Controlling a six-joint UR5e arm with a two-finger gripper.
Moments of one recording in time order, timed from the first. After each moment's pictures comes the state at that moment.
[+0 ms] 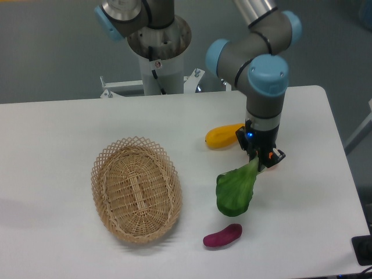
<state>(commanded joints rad) 2.67 -1.85 -1.68 -0.97 1.41 1.49</state>
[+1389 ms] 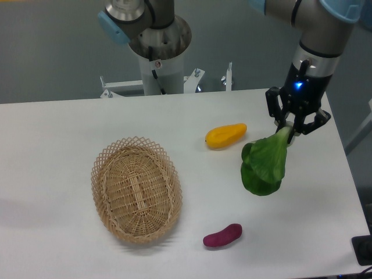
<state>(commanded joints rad) 2.77 -1.81 -1.43 -1.31 1.27 1.51</state>
